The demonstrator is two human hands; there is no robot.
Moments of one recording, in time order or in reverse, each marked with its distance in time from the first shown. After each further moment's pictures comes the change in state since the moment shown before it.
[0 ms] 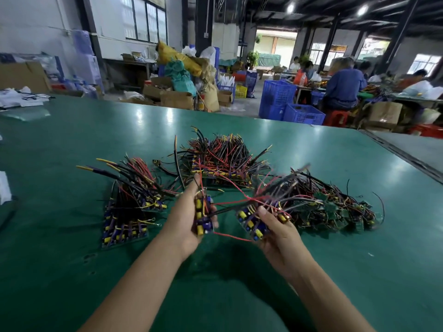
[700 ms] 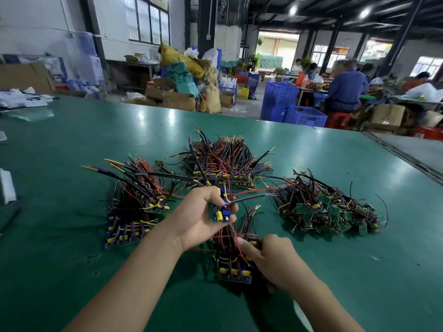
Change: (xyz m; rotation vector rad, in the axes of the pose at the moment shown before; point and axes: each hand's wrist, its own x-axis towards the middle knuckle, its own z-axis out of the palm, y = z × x) left_hand -0.012 0.017 0.015 -0.008 -0.359 -0.093; right_hand -0.013 0.004 -0.001 -1.519 0.028 0.018
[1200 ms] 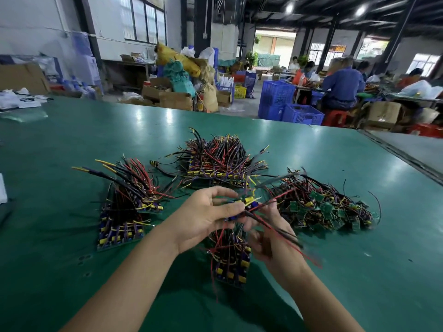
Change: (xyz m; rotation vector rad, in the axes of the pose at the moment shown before) left_hand 0.004 -0.011 0.003 0.415 -0.054 0.110; right_hand -0.003 -0.010 -0.005 1.261 0.016 -0.154
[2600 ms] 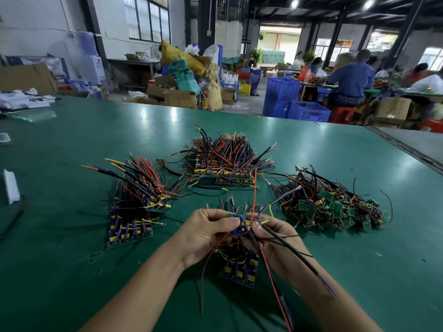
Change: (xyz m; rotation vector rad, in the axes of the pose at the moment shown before) left_hand -0.004 -0.038 -0.021 -0.212 0.024 -0.080; right_hand 0.007 0.010 -0.006 0.278 -0.151 0.062
